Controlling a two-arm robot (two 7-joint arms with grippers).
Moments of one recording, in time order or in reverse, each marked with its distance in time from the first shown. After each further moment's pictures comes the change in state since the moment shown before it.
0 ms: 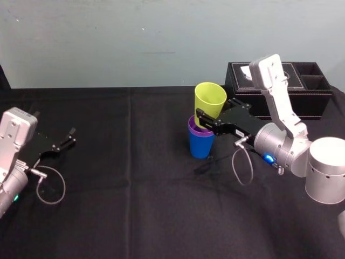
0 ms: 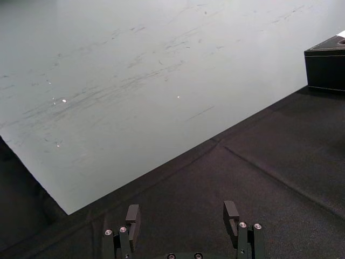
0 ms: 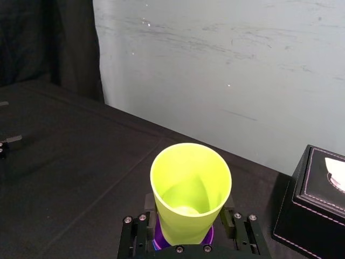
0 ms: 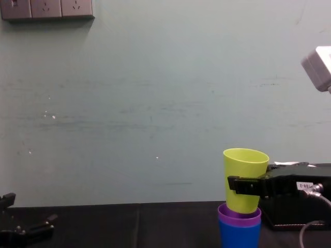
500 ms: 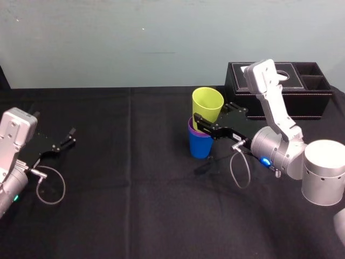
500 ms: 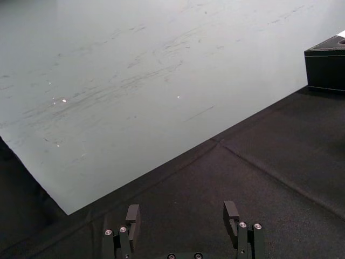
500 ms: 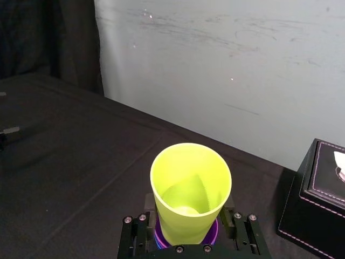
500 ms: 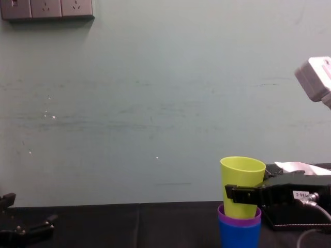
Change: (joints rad) left arm 0.000 0.000 0.000 0.000 0.000 0.000 0.000; right arm 0.008 -0.010 -0.011 0.033 -0.016 -0.008 0.007
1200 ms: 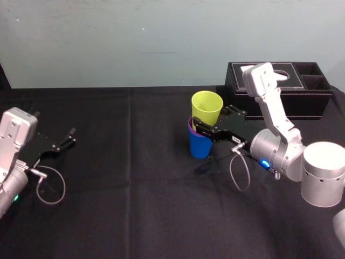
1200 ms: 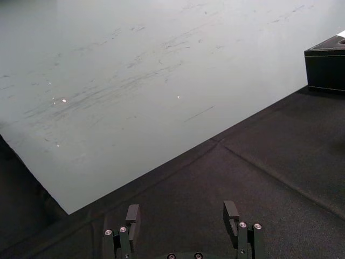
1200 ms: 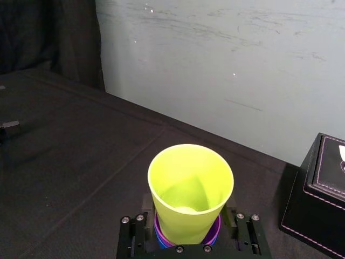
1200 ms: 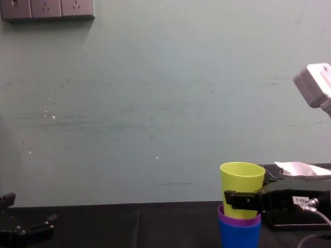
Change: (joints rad) left arm 0.000 0.000 0.000 0.000 0.000 0.000 0.000; right arm -0.001 -0.002 -0.002 0.014 -0.005 -0.003 0.007
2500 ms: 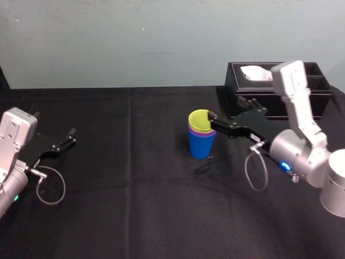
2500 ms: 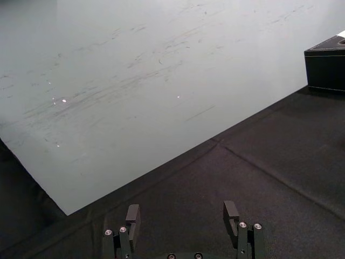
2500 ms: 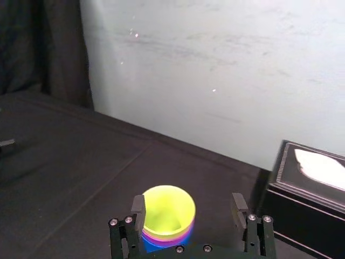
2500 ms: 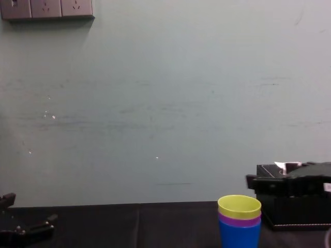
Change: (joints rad) left arm 0.000 0.000 0.000 0.000 0.000 0.000 0.000; right arm -0.095 0.033 0.083 -0.112 0.036 -0.035 -0.024
